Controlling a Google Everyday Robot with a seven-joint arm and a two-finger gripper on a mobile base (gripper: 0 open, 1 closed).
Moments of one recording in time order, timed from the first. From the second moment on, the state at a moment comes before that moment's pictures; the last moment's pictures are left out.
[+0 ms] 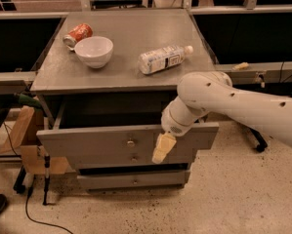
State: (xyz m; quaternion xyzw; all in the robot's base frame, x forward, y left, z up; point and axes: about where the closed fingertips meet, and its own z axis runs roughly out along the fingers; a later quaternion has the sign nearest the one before) arm 0.563 -0.056 0.675 -0.62 0.76 0.08 0.19
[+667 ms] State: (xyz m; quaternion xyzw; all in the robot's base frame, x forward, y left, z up) arm 0.547 -0.055 0.673 -0.64 0.74 0.07 0.18
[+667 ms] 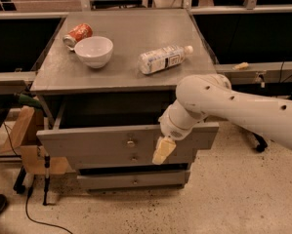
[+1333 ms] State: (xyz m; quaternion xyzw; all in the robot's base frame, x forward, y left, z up) arm 0.531 -0.068 0.672 -0.64 0.74 0.08 0.17
